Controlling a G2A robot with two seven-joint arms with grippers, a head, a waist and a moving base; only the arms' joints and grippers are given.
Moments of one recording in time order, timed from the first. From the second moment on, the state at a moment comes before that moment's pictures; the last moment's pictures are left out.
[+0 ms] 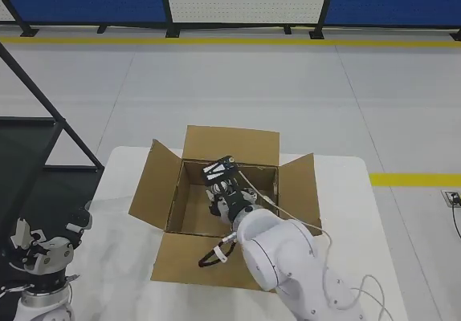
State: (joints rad) left arm 1.46 -1.23 -1.84 -1.66 -0.92 -0.59 -0.68; right arm -0.70 -1.55 0.88 -1.71 -1.32 0.25 1.02
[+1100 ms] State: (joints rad) left arm 1.46 -1.23 -1.84 -1.66 -0.92 -0.59 -0.68; right arm -0.36 -1.78 0.64 -0.84 -1.12 0.32 0.89
